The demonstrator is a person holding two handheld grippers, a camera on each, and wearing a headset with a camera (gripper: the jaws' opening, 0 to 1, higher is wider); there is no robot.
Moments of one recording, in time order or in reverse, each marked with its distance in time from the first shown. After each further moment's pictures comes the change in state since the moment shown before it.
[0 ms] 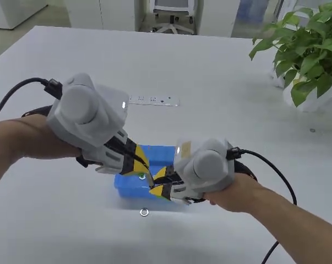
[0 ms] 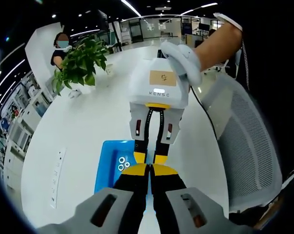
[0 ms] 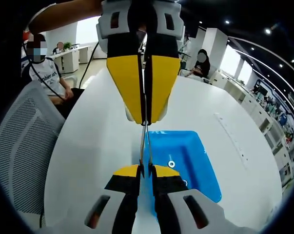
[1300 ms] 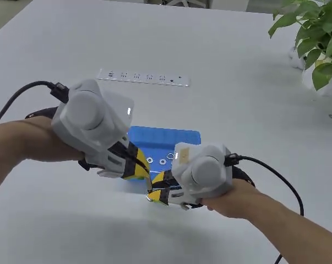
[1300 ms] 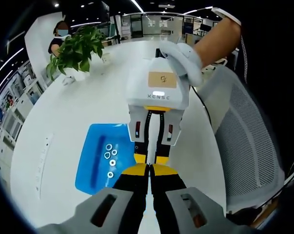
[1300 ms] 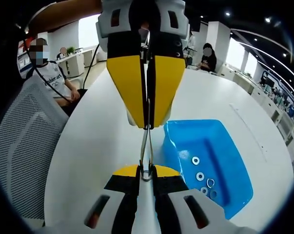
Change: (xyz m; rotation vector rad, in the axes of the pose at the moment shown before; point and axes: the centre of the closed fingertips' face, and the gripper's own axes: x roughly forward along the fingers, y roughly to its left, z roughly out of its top) left arm 0.022 -0.015 -0.036 -0.064 0.031 -0.064; right arm 0.037 0.027 -0.019 0.057 0.000 0.094
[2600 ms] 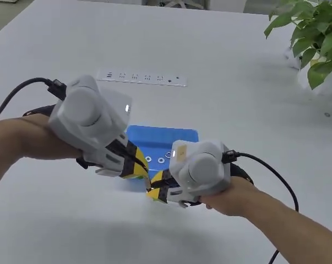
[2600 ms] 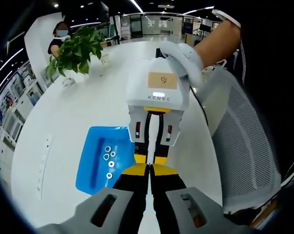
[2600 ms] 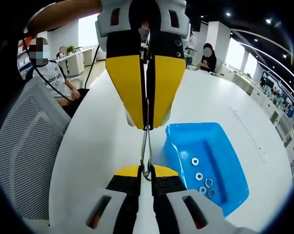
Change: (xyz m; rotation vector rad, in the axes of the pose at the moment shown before) left arm -0.010 -0.006 0.010 0.006 -0.001 0.001; right arm -0.011 0.004 0.009 -0.007 0.009 -0.013
